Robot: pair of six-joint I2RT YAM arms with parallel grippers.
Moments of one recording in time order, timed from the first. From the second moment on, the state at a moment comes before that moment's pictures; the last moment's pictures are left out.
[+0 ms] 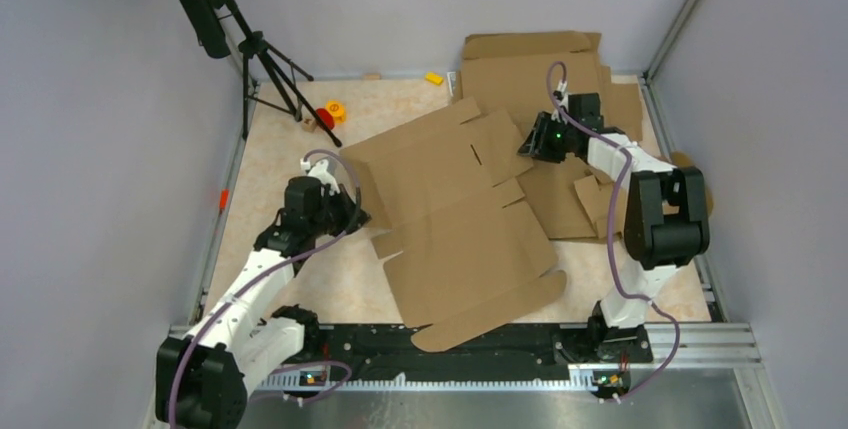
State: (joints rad) left arm -0.22 0.95 0.53 -0.24 0.26 -0.53; right arm 0.11 1.78 1.20 -0.24 -0.37 0.36
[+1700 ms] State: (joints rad) left arm -0.76 1.08 0.78 -0.29 0.34 -0.76; right arm 0.31 2.08 1.86 -0.53 -0.46 0.19
